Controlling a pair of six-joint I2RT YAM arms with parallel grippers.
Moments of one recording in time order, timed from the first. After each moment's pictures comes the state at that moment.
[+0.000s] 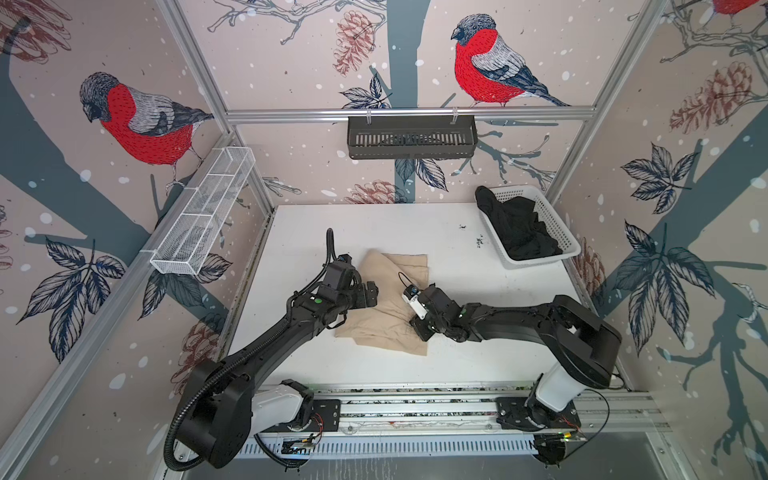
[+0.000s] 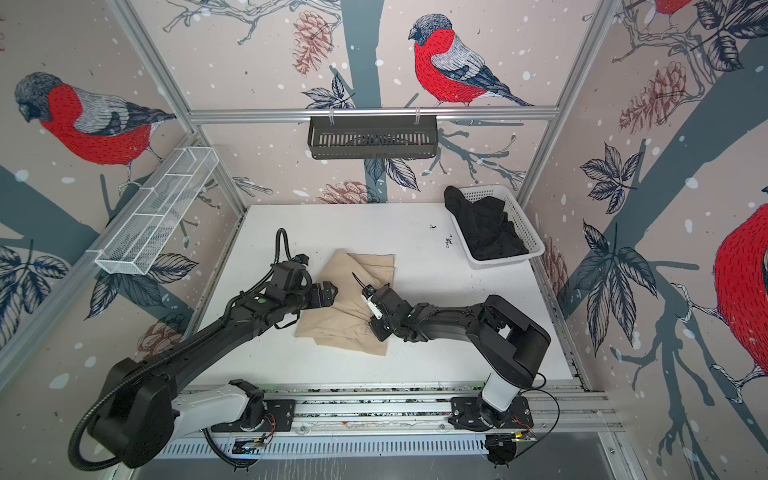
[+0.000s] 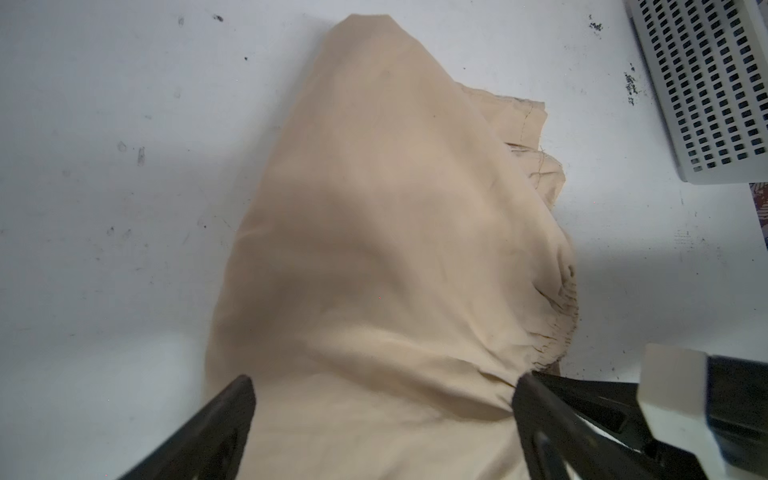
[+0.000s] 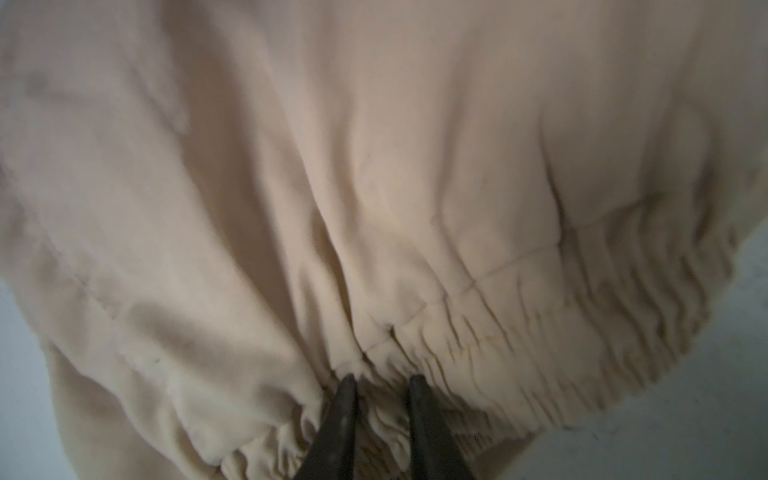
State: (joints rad) left arm -0.45 1.20 0.68 -0.30 0.06 -0.51; right arm 0.94 1.68 0.76 0.02 -0.04 0.16
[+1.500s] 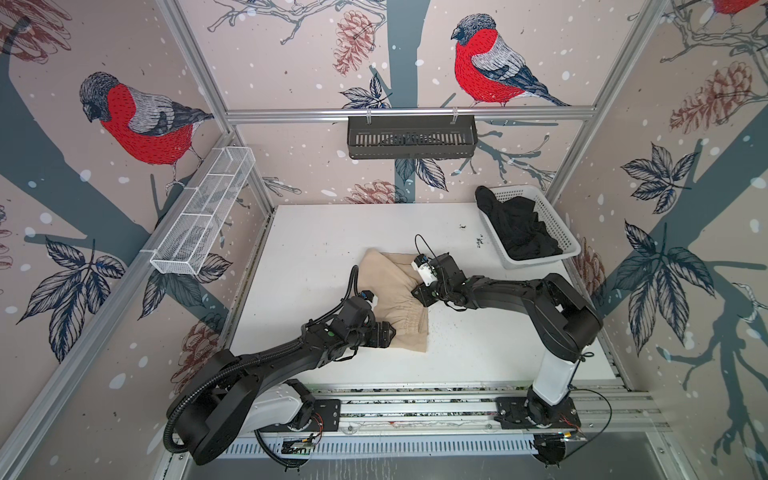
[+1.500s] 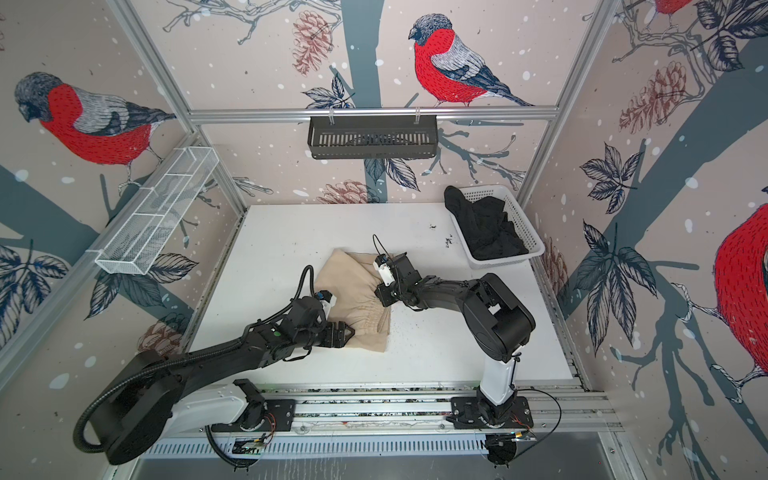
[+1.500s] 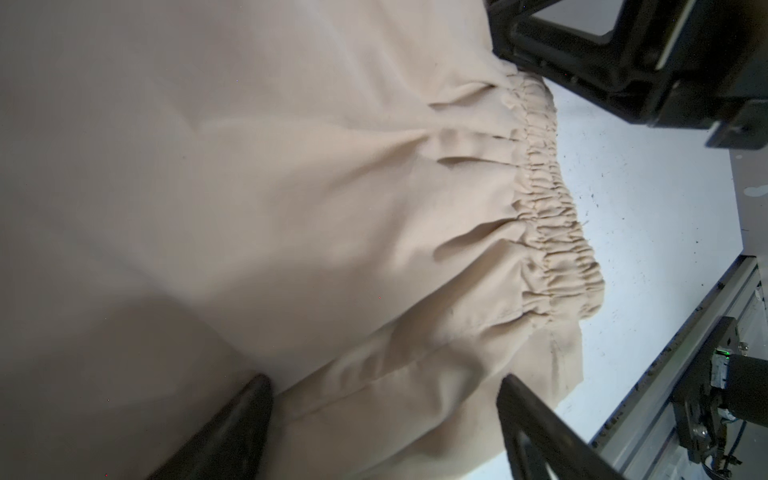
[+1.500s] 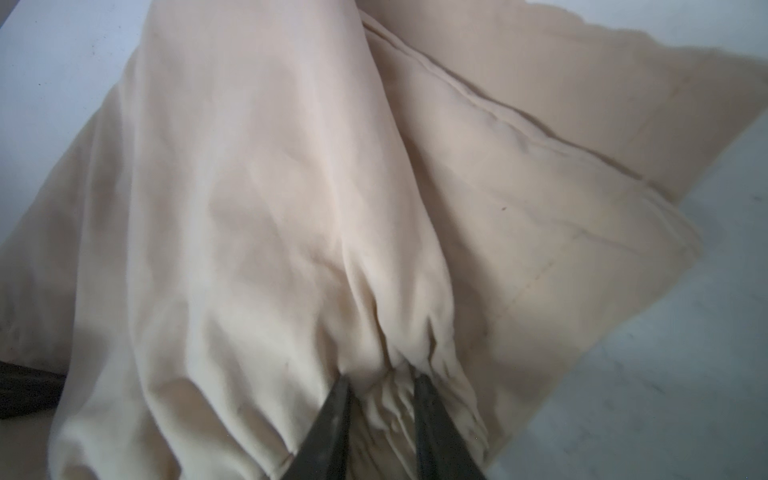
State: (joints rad) left arm -0.69 1.19 0.43 -0.11 0.20 -0.60; right arm 0.67 1.80 0.95 0.02 -0.25 0.16
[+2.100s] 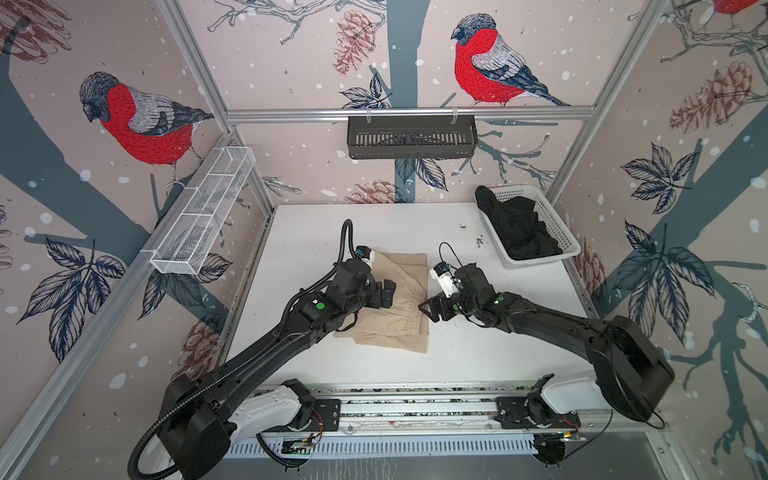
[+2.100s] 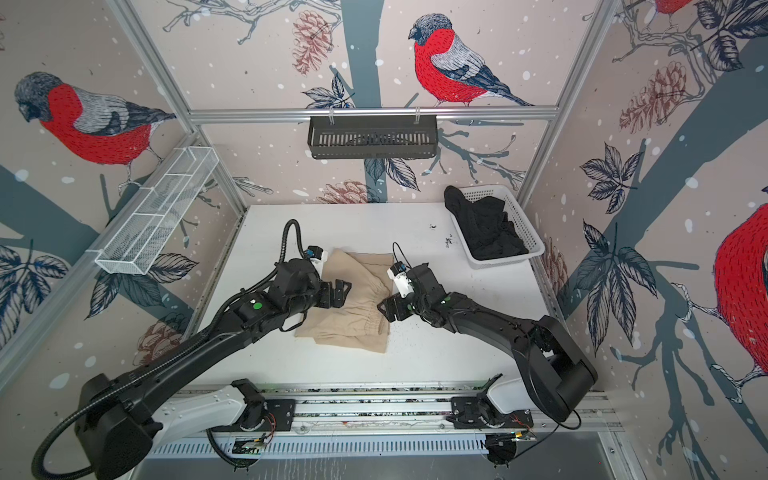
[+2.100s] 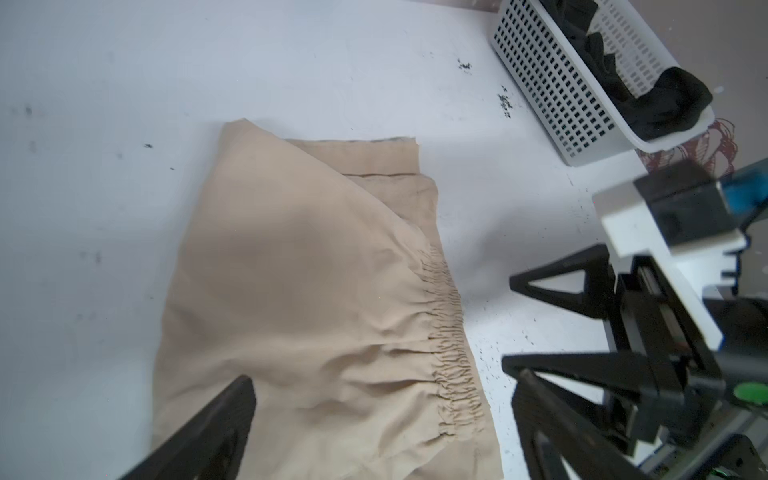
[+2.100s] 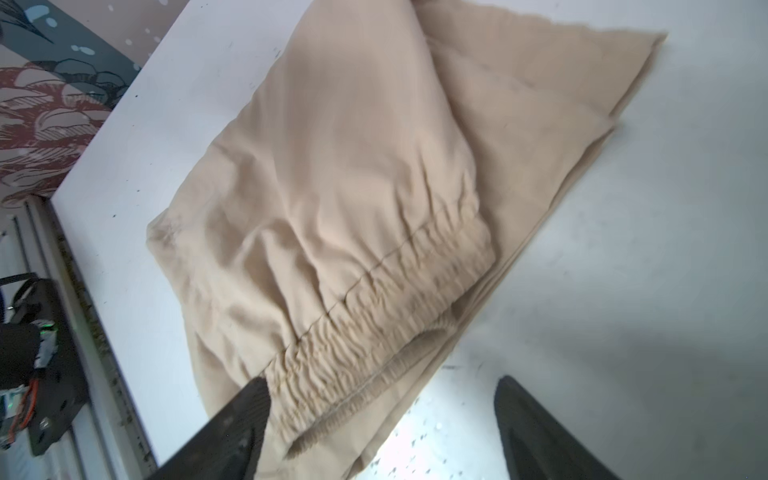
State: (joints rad) left arm -0.65 1.08 0.85 -0.44 -0.08 -0.43; right arm 0.69 1.38 0.66 -0.05 -0.32 0.24
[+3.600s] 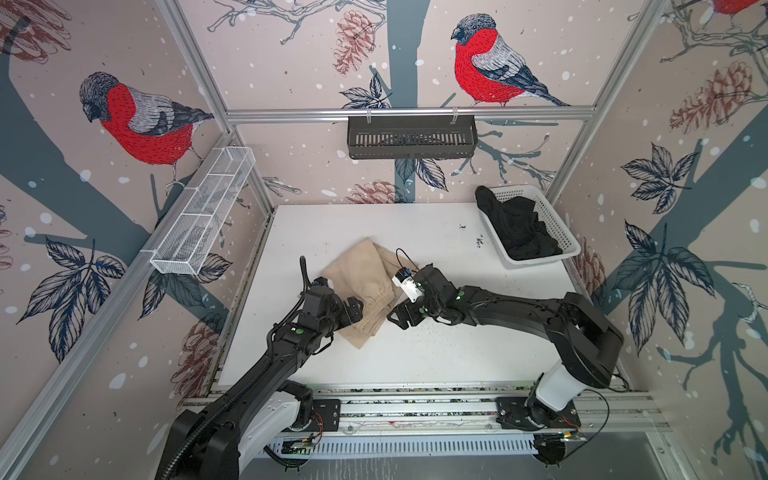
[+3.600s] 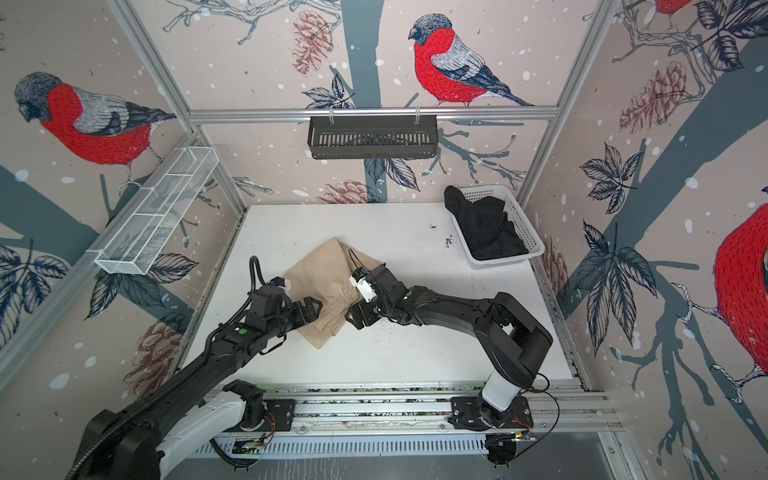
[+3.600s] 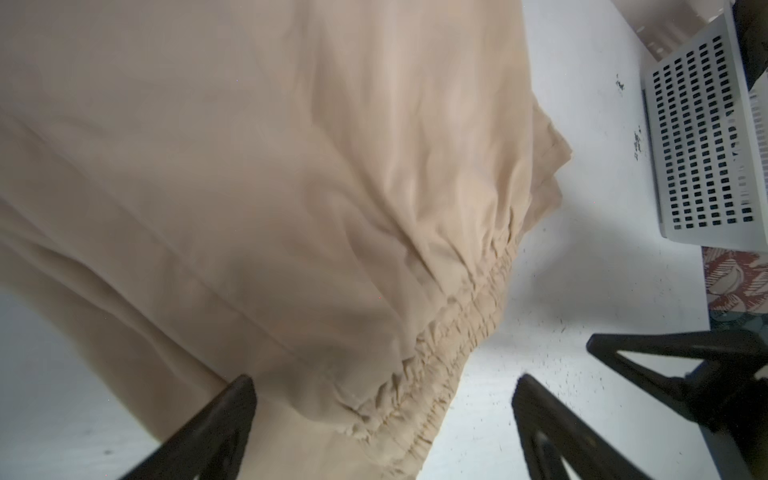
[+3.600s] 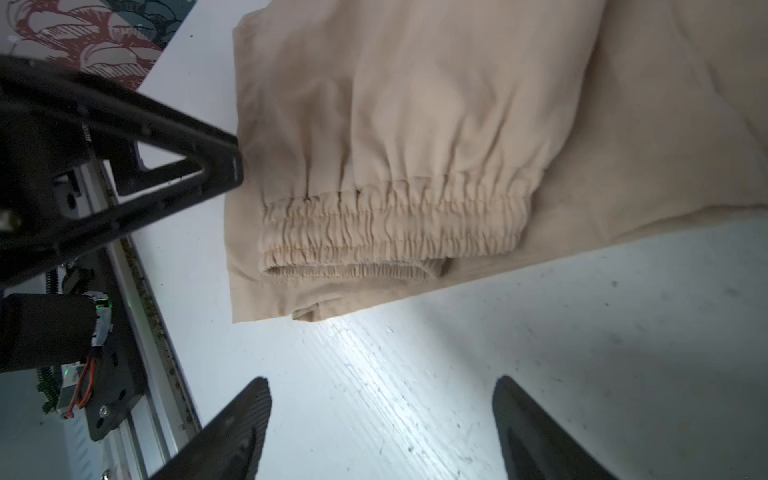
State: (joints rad) left arm -0.35 0.93 0.38 -0.25 0.16 -0.73; right arm 0.89 1.65 0.94 -0.10 -0.28 0.28
